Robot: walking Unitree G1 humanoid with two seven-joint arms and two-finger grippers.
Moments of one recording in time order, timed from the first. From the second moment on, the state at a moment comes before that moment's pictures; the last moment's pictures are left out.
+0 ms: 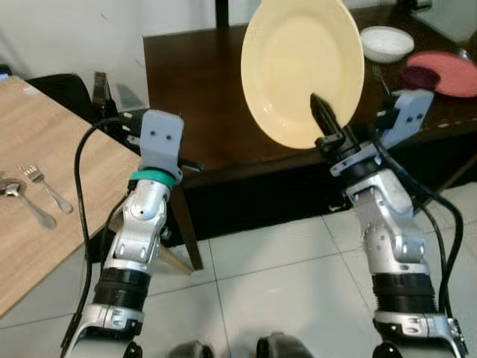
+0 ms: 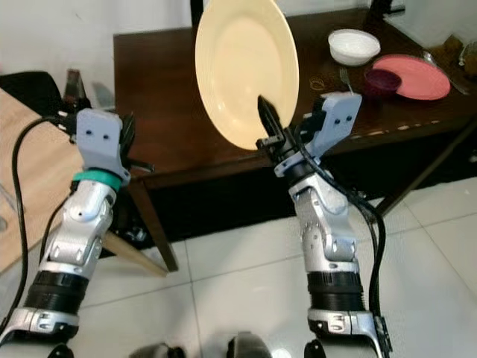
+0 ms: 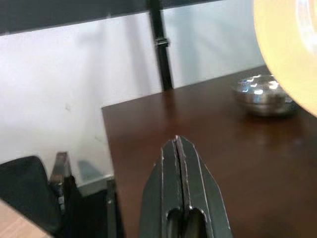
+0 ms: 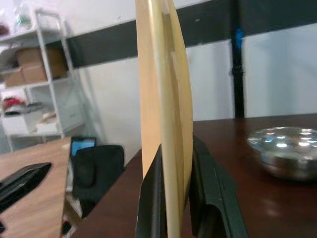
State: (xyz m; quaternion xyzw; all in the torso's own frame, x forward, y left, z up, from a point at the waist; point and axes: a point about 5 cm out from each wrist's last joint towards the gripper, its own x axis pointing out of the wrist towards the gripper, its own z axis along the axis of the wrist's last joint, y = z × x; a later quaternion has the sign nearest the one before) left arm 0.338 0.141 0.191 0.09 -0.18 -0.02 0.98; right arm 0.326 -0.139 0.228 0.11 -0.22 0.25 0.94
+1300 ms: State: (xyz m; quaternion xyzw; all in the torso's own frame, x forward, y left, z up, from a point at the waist) left arm 0.336 0.136 0.202 0.09 -0.21 -0.03 0.97; right arm 0.360 -0.128 0.178 0.36 -0.04 0.28 0.89
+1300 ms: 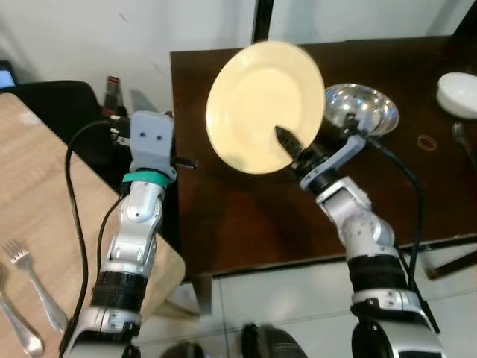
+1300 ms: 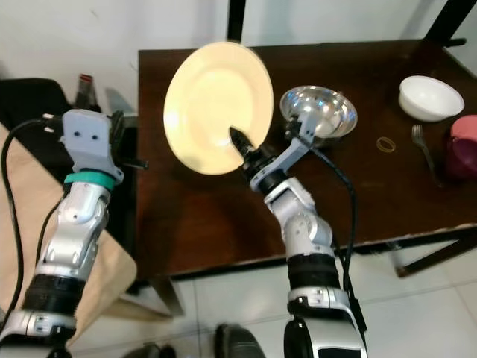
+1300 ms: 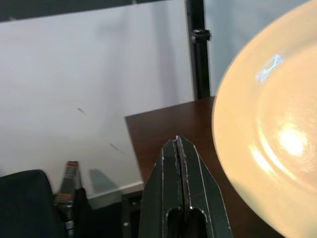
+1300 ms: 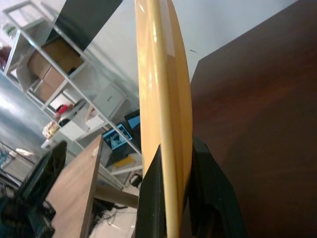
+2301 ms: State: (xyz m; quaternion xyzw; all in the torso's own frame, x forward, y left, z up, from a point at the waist) left arm 0.301 0.129 0.212 0.21 -0.20 -0.22 0.93; right arm 0.371 -0.122 0.130 0.47 0.08 0.22 0.85
